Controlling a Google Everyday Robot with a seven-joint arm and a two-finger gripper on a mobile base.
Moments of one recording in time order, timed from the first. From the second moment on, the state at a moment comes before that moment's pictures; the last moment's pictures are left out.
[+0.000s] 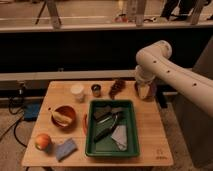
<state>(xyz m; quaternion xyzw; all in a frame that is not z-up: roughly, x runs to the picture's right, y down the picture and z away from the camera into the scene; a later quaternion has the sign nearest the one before) 0.173 -0.015 0.748 -0.20 -0.04 -0.10 0.97</state>
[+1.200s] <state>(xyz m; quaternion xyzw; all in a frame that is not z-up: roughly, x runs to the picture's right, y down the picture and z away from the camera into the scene) 0.141 -0.035 0.790 -0.19 -0.06 -0.13 0.97</state>
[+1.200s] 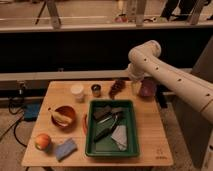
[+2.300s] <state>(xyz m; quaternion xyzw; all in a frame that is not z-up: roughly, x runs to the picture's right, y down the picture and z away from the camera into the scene) 0.117 -0.045 0.830 -0.19 -0.08 -0.16 0.97</state>
